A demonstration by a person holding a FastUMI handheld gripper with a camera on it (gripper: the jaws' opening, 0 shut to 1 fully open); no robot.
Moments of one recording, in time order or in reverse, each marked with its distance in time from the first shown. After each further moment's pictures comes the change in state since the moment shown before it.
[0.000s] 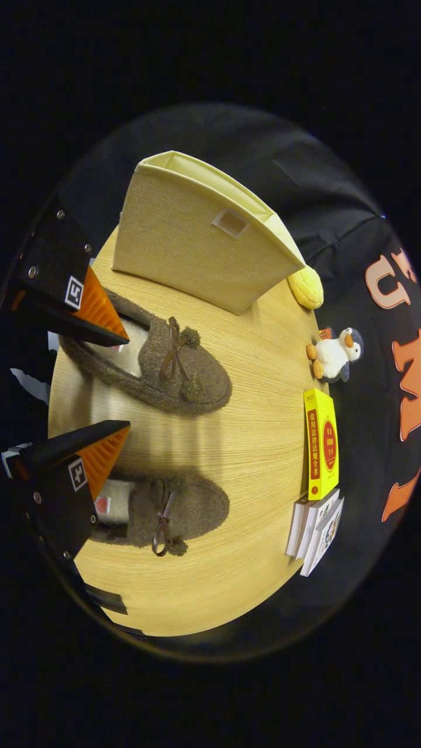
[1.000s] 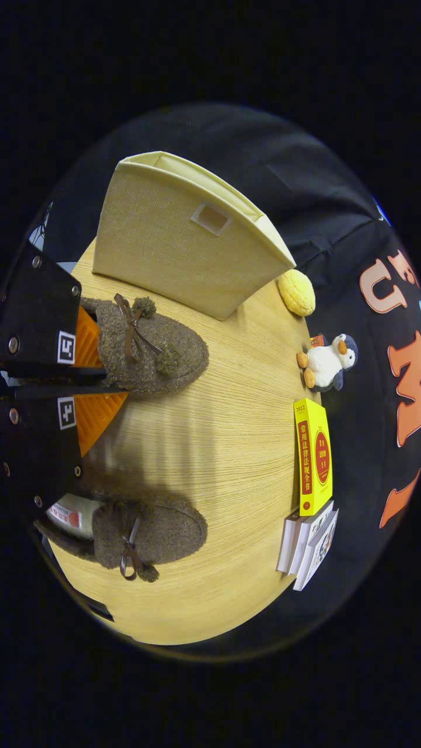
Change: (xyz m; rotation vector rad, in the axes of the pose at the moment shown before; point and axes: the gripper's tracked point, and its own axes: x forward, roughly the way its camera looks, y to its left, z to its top) arm -0.001 0.015 0.025 -0.003 -0.047 0.045
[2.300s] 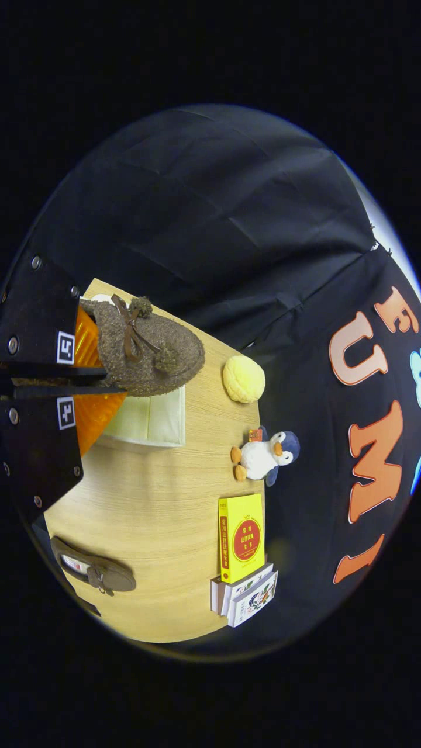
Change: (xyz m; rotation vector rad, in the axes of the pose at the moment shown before) arm -0.056 0.238 0.140 0.005 -0.096 0.123
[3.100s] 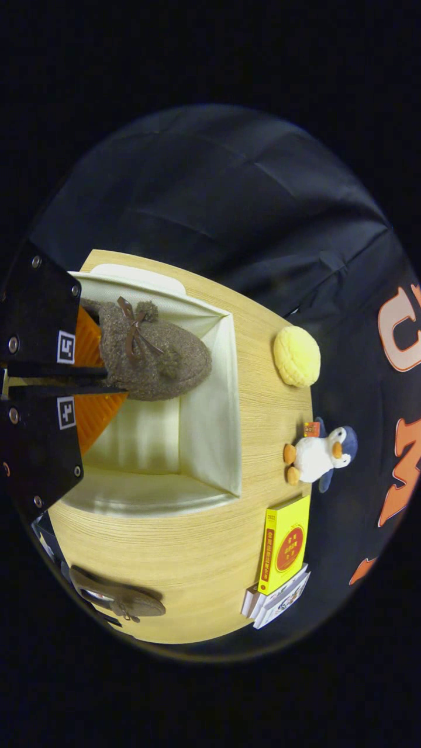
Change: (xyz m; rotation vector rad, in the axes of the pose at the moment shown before) arm 0.112 0.014 -0.070 0.070 0.241 -0.134
